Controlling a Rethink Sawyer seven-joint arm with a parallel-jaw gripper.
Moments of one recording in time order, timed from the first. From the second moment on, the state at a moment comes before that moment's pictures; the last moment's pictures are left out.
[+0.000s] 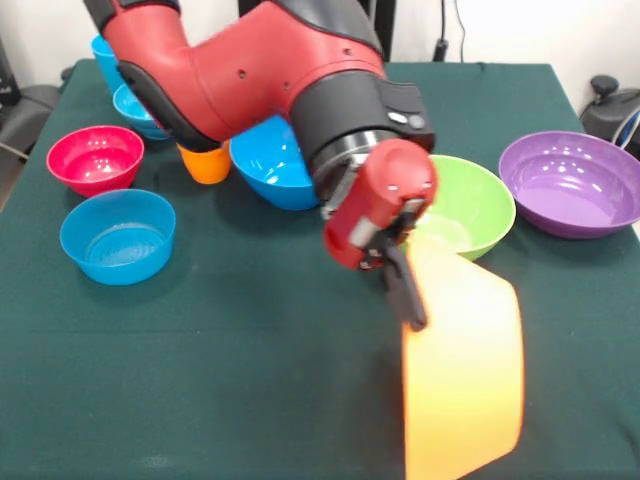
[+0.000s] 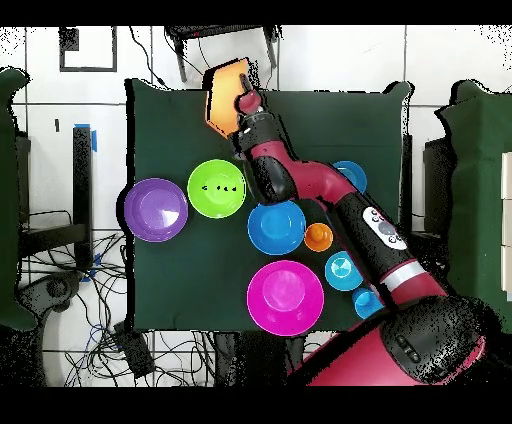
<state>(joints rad) -0.84 -0.14 0.90 1.50 -0.64 -0.43 2.56</state>
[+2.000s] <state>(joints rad) -1.20 0.18 1.12 1.49 -0.96 -0.03 2.55</state>
